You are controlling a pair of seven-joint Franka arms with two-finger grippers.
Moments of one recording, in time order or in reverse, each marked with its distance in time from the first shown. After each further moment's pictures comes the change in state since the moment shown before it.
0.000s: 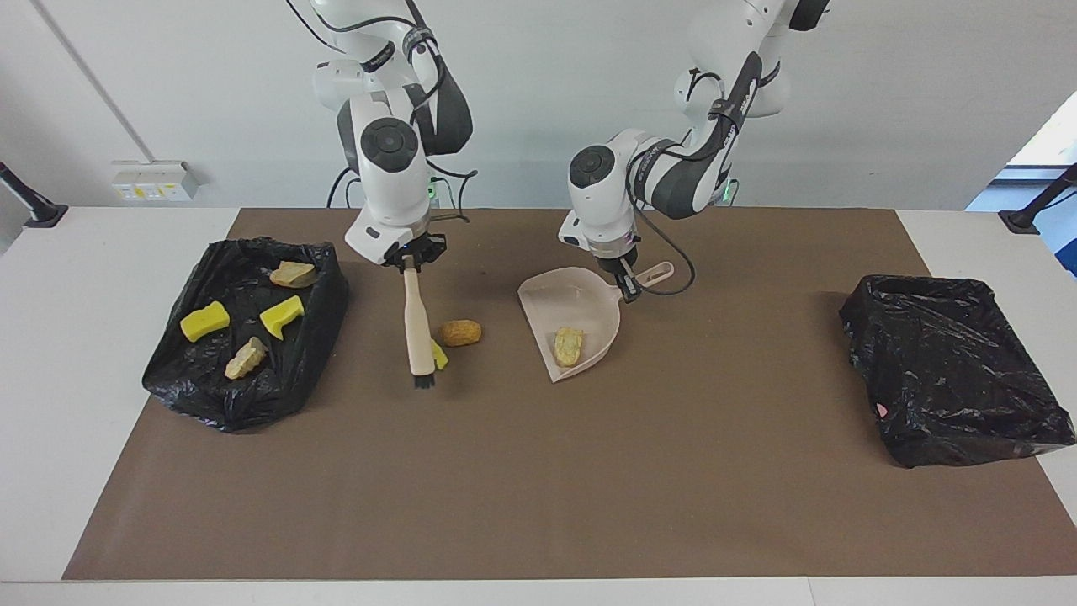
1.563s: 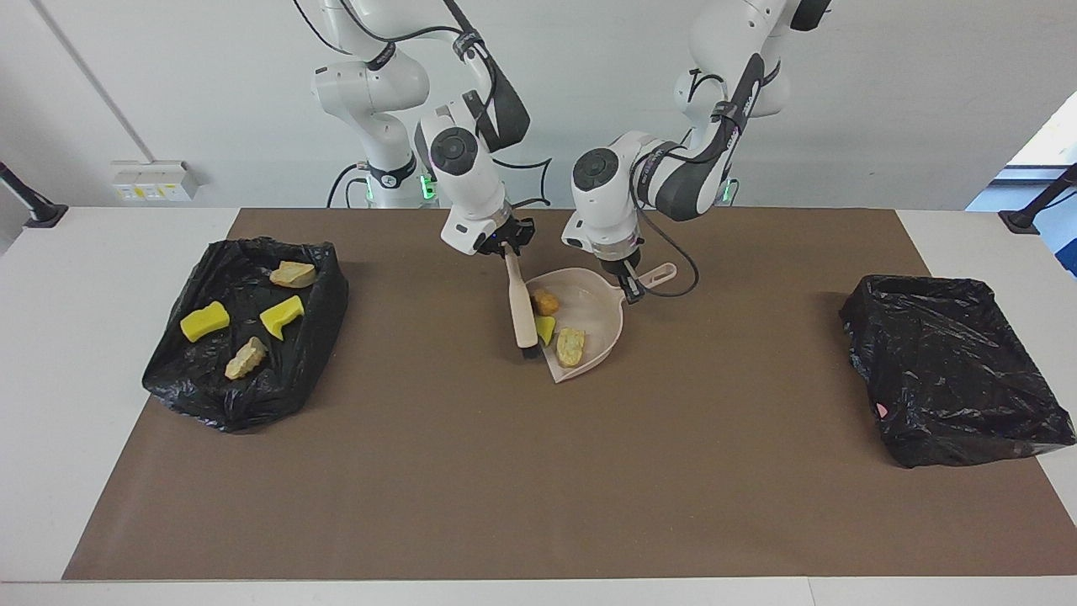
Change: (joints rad) left arm 0.012 0.000 0.000 -0.007 -0.001 0.002 0.003; right arm 0.282 0.003 0.019 -0.146 0.462 0.290 0.123
